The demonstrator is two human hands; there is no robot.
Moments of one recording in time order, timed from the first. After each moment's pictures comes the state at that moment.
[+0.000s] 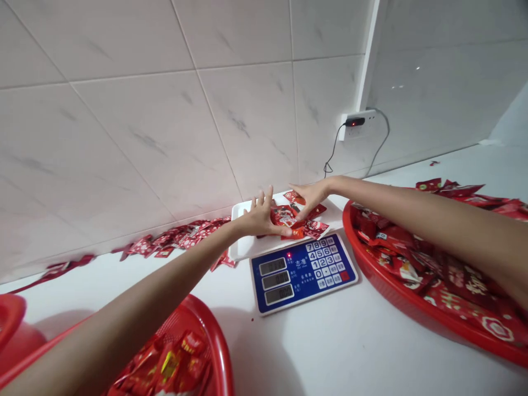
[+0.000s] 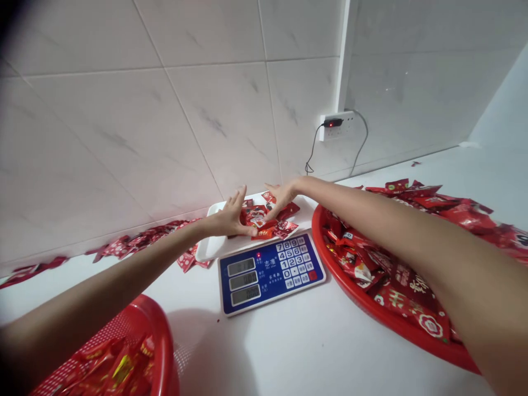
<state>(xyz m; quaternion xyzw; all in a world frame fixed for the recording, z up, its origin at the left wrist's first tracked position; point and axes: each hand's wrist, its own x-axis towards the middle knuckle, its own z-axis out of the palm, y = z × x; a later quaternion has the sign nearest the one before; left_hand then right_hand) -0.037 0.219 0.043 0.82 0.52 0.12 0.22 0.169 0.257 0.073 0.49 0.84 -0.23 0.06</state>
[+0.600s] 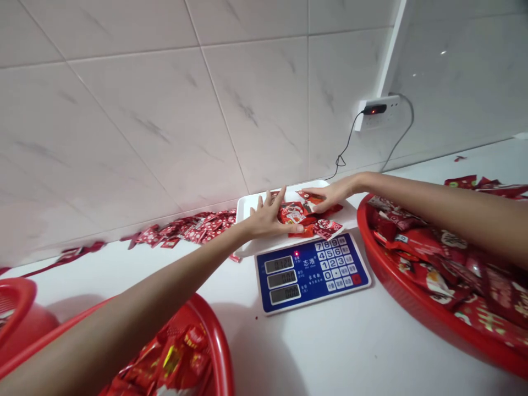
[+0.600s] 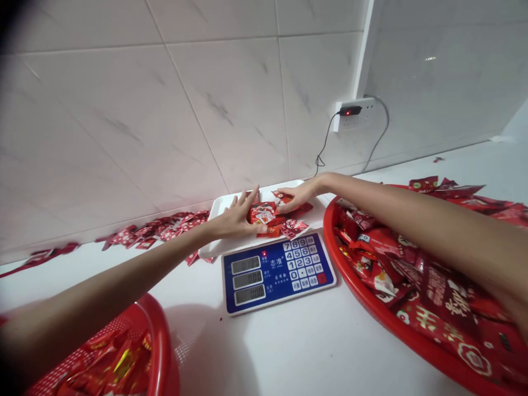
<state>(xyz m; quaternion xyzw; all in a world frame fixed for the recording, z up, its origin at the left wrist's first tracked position) -0.036 0.212 0.025 0.81 0.54 0.07 0.22 0.196 0.261 0.056 0.46 0.85 -0.27 0.04</state>
